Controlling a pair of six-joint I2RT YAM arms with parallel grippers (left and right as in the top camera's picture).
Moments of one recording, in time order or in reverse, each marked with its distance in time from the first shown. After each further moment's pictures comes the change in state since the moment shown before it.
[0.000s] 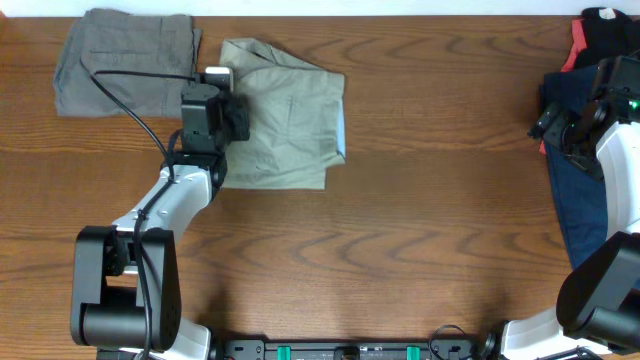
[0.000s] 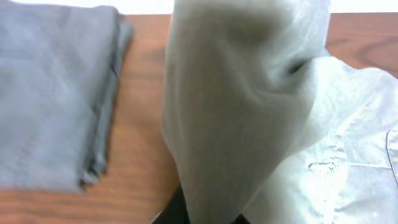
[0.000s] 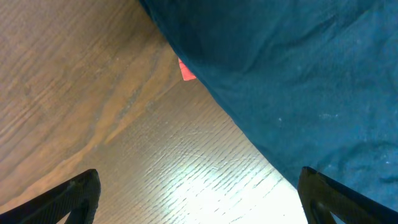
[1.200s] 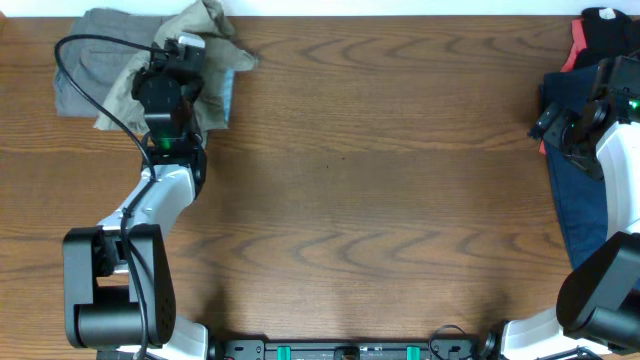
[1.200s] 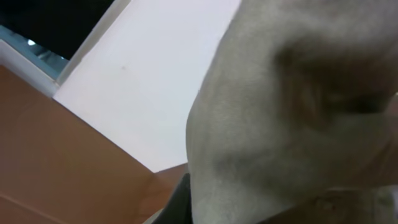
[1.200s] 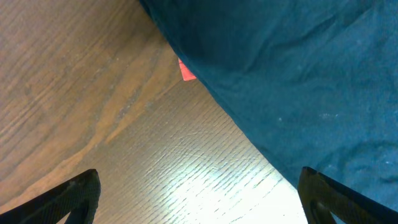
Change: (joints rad) left arm 0.107 0.006 0.000 0.513 -0.269 0.681; right arm 0.000 0.000 0.000 0.000 0.000 0.000
